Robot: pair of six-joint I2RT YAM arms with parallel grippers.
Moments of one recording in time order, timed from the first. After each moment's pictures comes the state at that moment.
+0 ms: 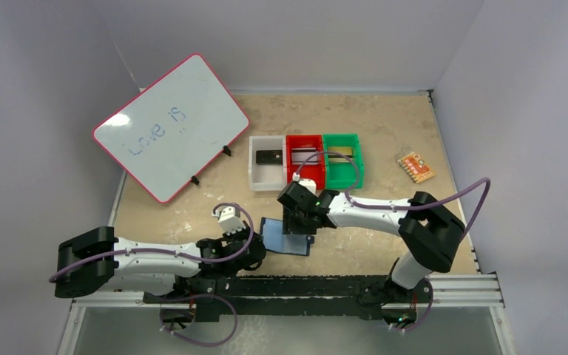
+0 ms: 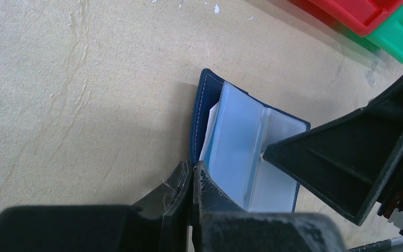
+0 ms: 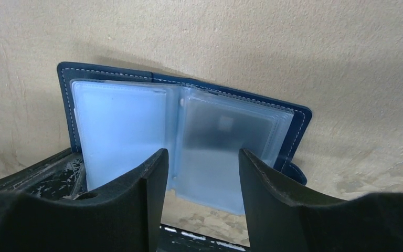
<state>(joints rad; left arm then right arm) -1.31 1.12 0.36 -0.16 -0.77 -1.46 1.01 1.61 0.94 -0.49 0.16 0.97</state>
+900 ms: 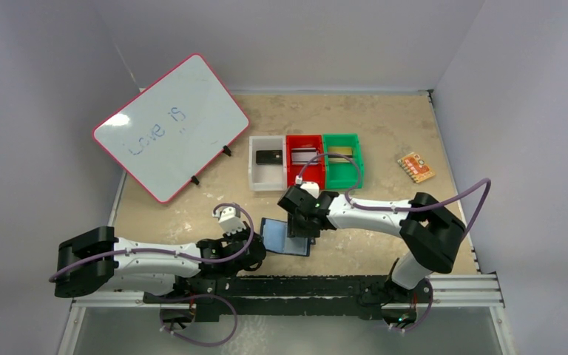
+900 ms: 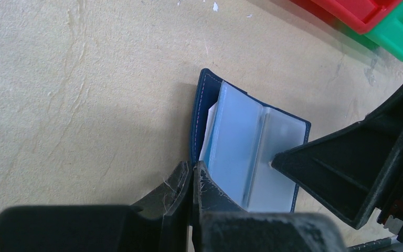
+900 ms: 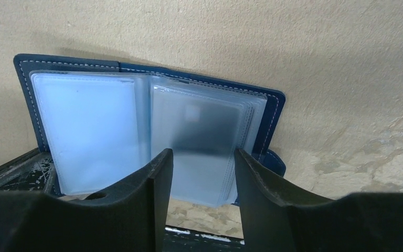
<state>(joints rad) -1.32 1.12 0.36 -0.16 -0.77 -1.46 1.03 1.60 0.94 -0.57 0.21 1.00</state>
